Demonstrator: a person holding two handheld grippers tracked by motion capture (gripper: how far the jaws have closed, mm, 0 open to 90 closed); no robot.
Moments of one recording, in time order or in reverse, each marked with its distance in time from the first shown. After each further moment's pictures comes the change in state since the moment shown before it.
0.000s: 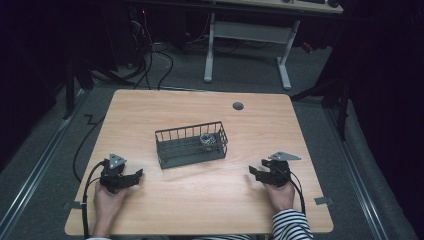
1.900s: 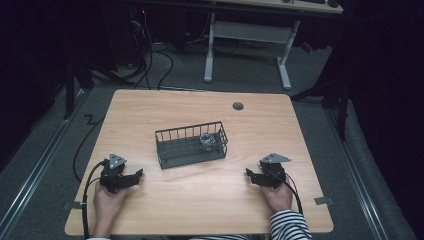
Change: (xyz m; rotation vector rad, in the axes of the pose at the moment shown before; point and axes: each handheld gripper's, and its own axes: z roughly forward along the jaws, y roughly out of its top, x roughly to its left) left arm 0.000 0.000 0.000 0.000 0.002 0.000; right arm 0.012 -0.003 0.012 0.052 -0.083 -0.118
